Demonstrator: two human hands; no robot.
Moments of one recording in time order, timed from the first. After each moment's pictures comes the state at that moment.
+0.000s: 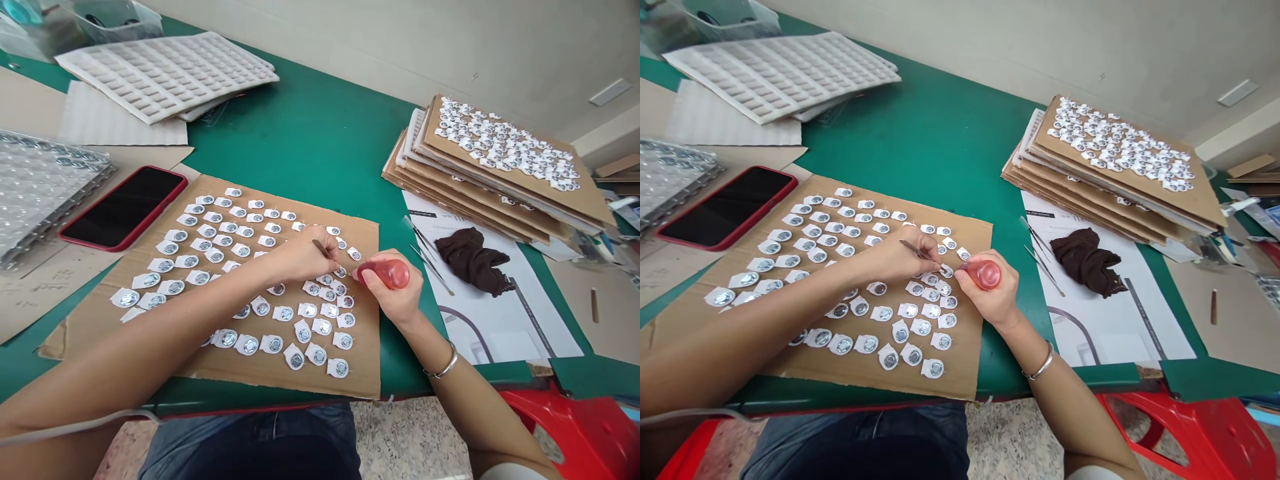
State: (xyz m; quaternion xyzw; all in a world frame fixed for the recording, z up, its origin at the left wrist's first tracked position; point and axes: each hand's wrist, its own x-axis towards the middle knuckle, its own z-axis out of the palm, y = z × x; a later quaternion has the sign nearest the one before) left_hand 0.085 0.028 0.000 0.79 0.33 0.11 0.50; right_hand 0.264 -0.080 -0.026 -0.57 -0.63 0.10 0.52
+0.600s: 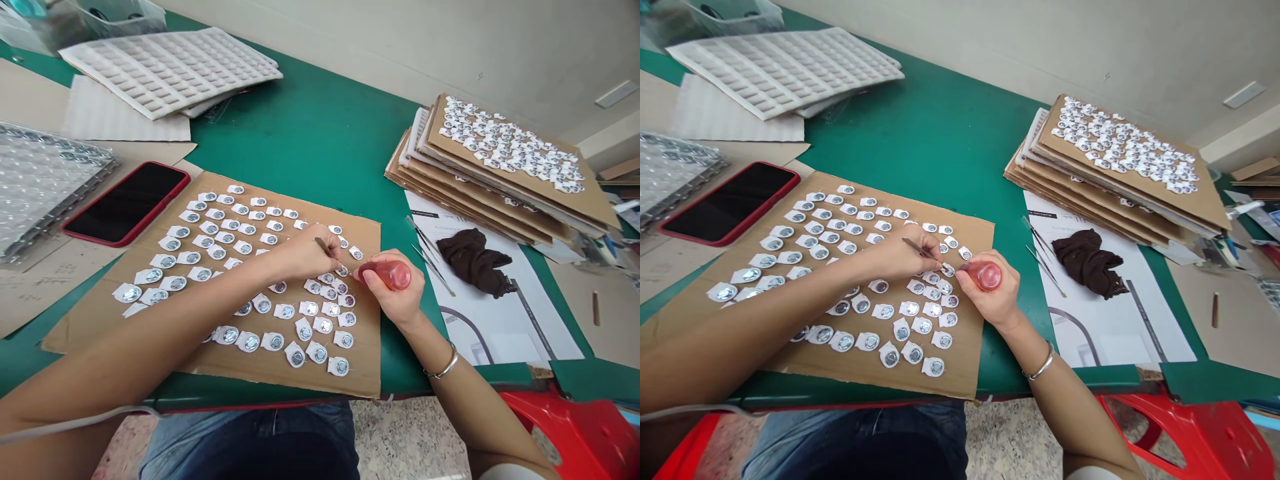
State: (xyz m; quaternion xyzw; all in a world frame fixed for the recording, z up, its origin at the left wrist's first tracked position) left_hand 0.086 0.030 -0.007 0.79 0.33 0.10 0.50; right_hand 0.263 -0.081 -0.026 -0.57 -0.63 0.12 0.51
